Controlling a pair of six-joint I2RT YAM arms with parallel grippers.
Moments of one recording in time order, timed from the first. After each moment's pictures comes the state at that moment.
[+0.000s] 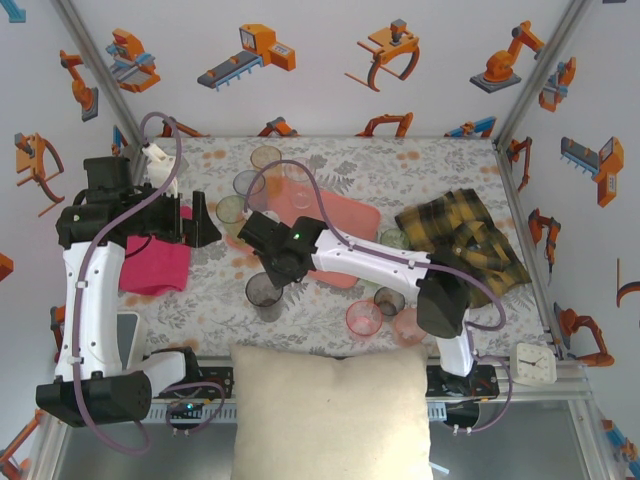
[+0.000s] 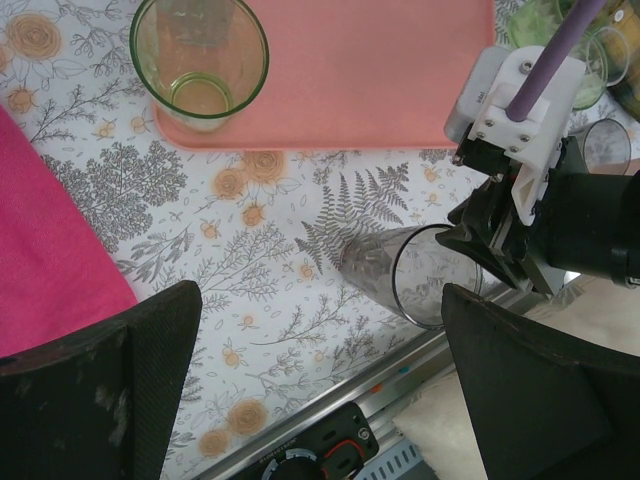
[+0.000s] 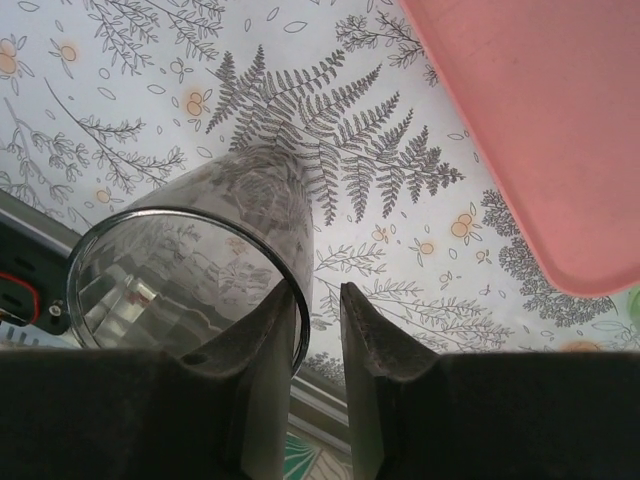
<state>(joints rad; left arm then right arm) 0.04 1.15 1.40 -1.15 0.56 0.22 1.14 1.96 1.78 -0.95 0.13 0.51</state>
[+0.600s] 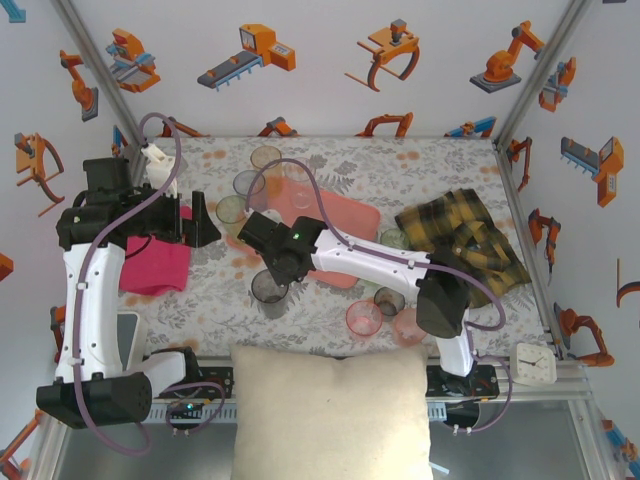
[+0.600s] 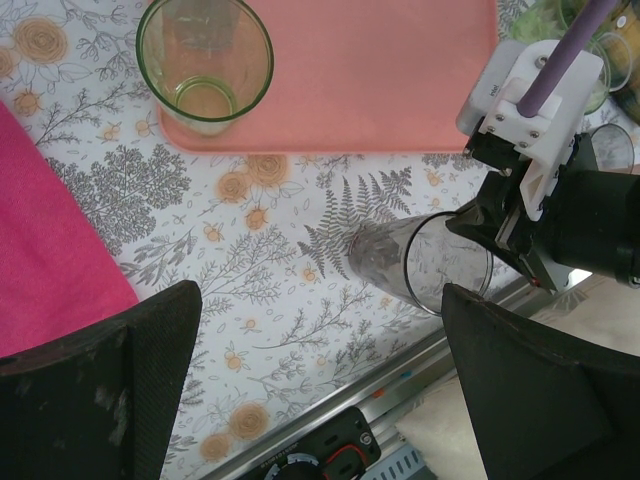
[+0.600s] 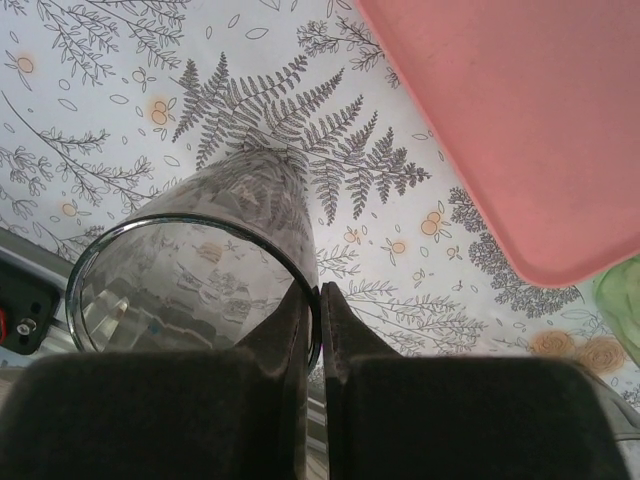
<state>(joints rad) 0.04 1.14 1.39 -1.13 0.56 0.22 1.14 1.96 1.78 -0.97 0.20 0.51</state>
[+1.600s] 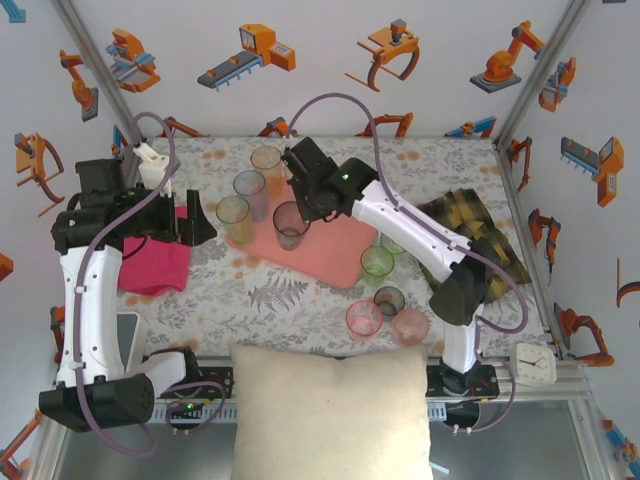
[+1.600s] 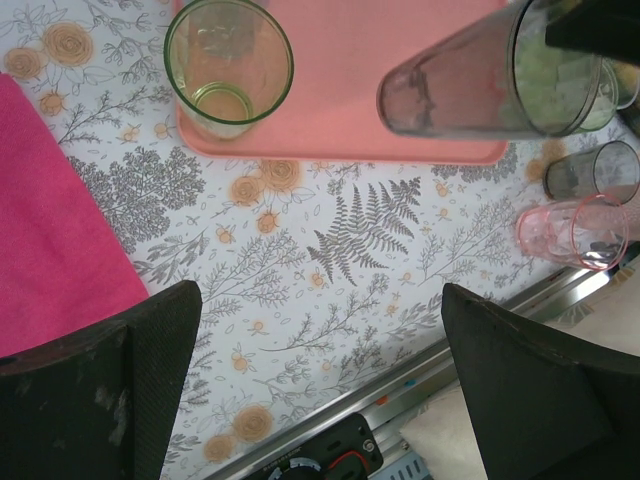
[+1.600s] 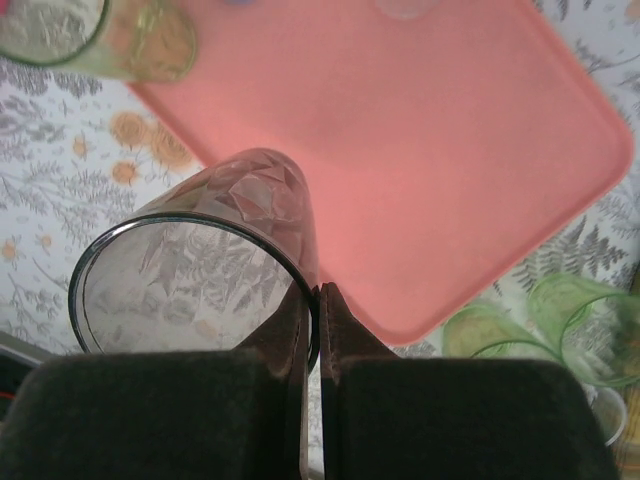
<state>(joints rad) 0.08 1.12 1.39 -1.12 0.56 0.21 0.87 1.92 2.02 -1.01 0.19 0.36</state>
